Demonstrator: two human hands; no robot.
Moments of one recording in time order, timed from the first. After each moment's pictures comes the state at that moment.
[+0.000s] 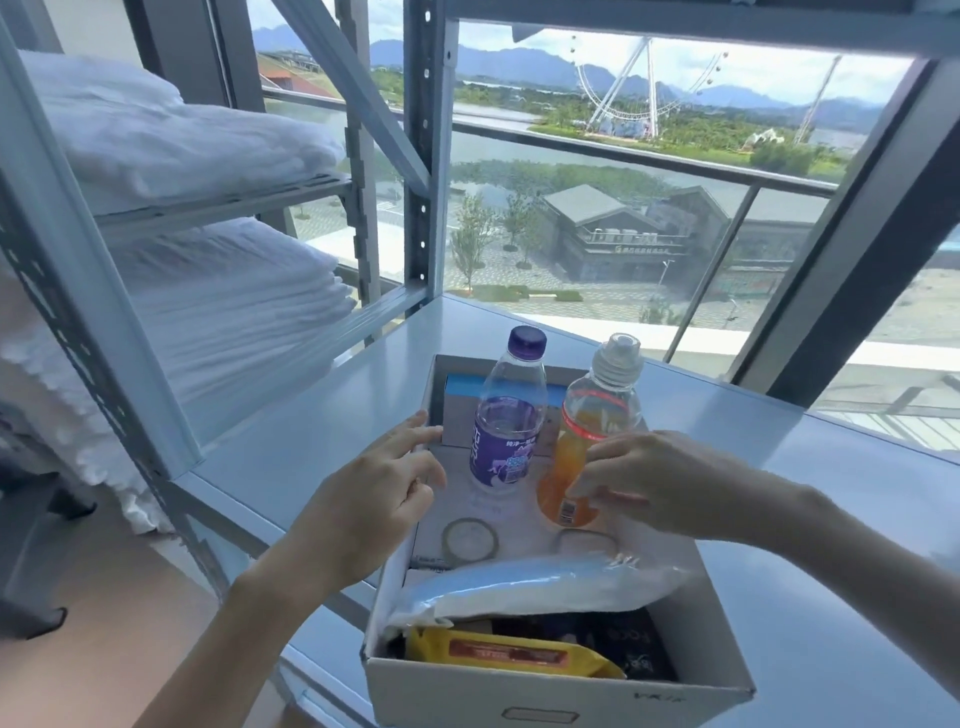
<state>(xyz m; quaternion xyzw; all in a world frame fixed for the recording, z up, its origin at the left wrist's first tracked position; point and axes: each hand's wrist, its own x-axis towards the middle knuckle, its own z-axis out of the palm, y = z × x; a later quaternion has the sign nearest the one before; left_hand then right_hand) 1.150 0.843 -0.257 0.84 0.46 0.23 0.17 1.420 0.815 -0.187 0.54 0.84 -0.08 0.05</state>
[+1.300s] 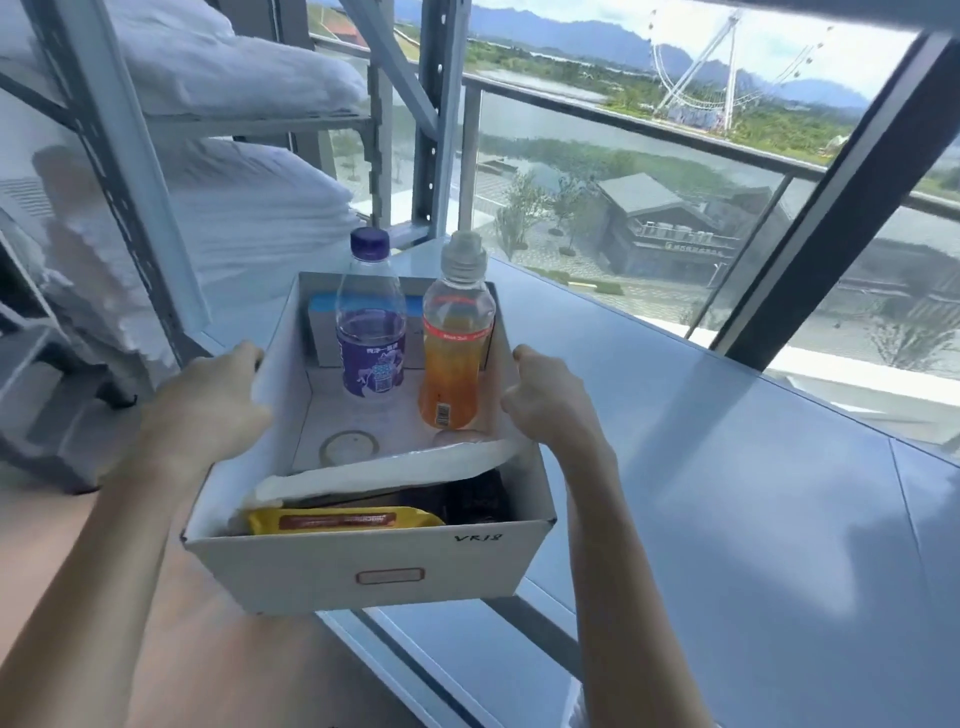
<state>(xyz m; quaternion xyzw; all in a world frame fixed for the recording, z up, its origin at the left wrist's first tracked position) 1.137 0.729 -0.252 0.60 0.78 0.16 0.05 1.426 0.798 -0.268 0.74 0.65 -0.10 -0.12</state>
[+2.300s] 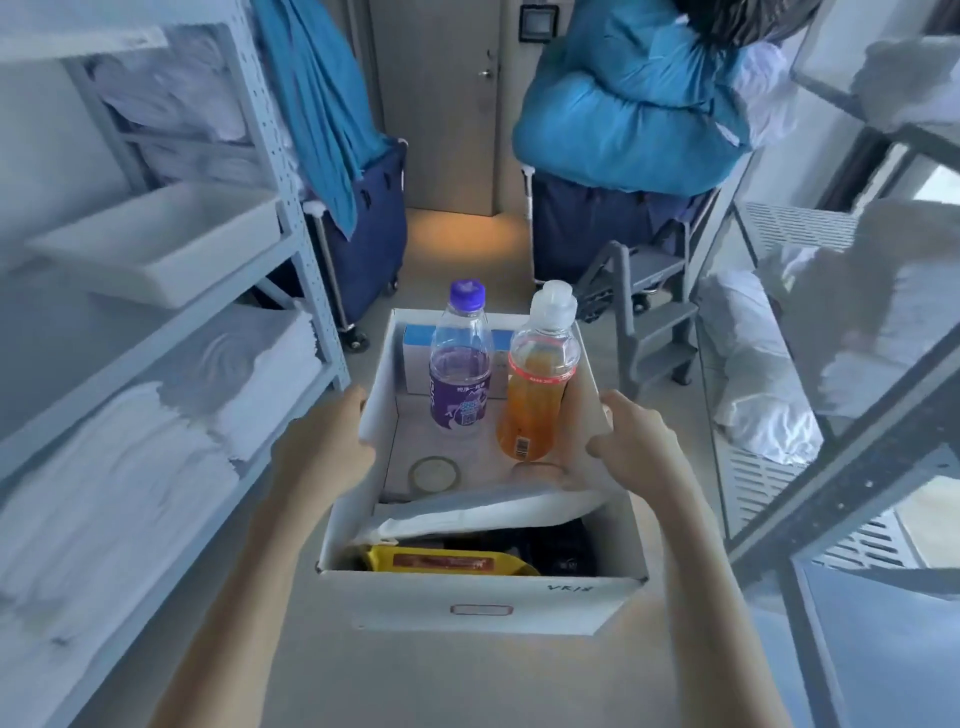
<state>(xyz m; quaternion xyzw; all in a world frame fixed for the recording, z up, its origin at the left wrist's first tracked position) 0.876 0.210 -0.281 0.08 0.99 0.14 -0.03 0.951 0.472 -0.284 0.22 0.93 -0.28 -0.04</state>
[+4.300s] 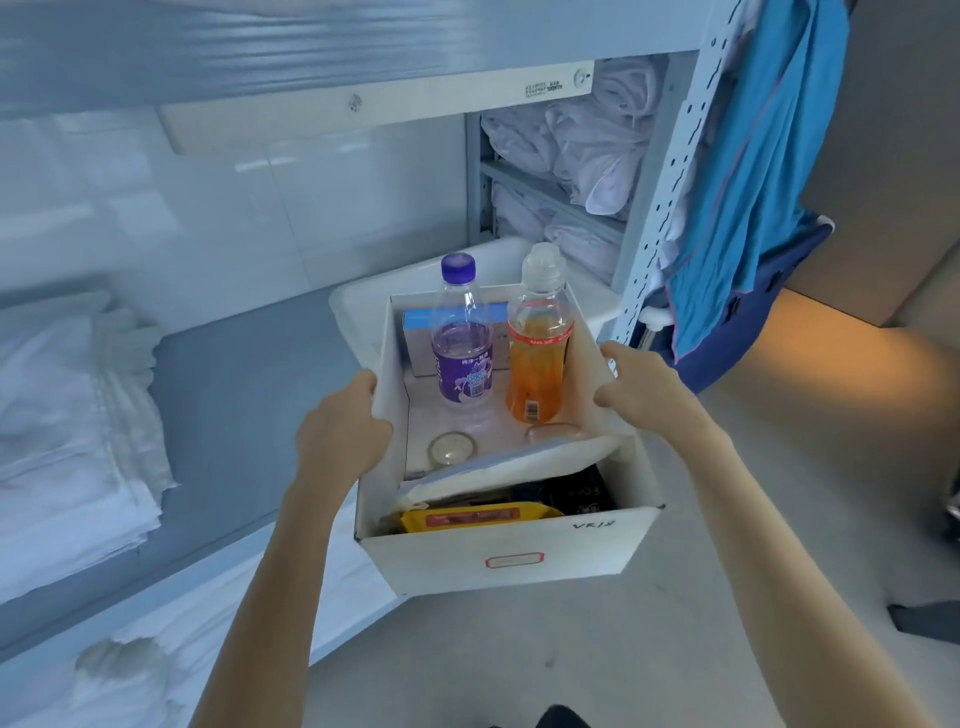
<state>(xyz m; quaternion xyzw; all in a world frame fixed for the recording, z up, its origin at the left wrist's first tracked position) 0.281 -0.081 -0.289 -0.30 0.93 0.18 -0.08 0.141 0.163 -0.269 -0.17 0.95 -0.26 0.07</state>
